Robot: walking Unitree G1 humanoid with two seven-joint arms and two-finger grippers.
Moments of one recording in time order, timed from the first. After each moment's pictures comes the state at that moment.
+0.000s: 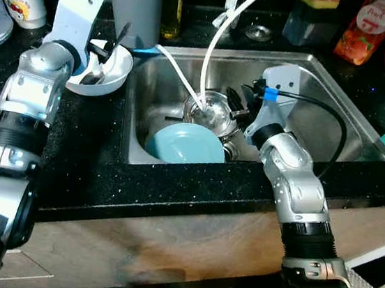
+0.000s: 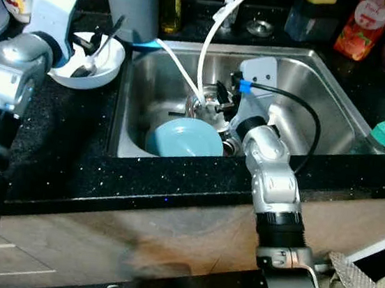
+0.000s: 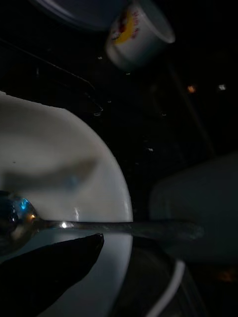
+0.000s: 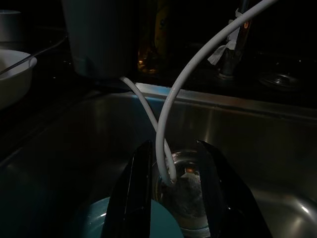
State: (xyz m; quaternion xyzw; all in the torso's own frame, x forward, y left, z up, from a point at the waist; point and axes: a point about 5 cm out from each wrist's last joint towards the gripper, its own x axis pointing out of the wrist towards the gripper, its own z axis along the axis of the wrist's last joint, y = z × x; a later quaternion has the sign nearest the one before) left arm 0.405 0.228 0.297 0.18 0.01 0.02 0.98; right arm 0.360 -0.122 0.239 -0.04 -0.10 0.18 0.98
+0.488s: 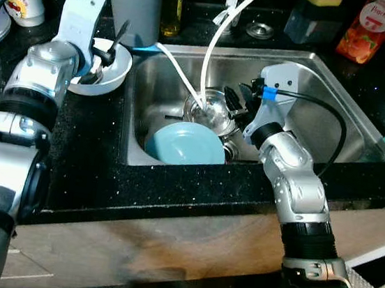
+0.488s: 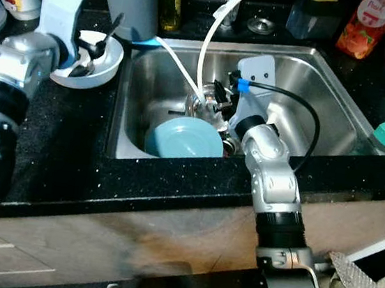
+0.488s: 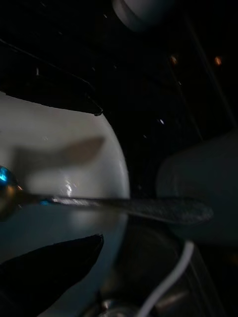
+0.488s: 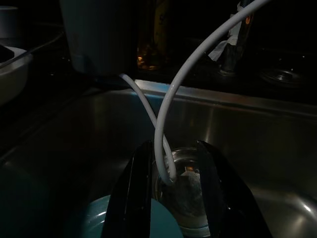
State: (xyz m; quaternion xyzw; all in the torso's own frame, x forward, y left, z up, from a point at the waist) left arm 0.418 0.218 0.303 0.15 0.06 -0.02 0.99; right arm 0.359 -0.122 0.240 -0.04 -0.10 0.19 0.98
